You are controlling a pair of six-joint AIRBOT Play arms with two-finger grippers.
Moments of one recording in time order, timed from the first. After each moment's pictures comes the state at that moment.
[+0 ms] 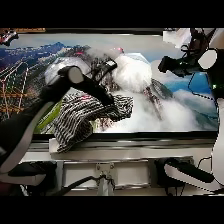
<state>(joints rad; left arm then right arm) -0.60 -1.56 1.47 1.03 -1.13 -1.04 0.00 -1.25 1.42 -1.40 1.15 1.71</state>
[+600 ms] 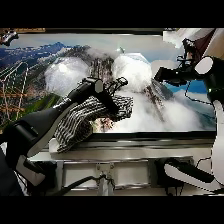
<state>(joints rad) -0.69 -1.77 1.53 1.14 -1.13 -1.11 -0.02 -1.25 1.32 -1.30 1.18 1.64</state>
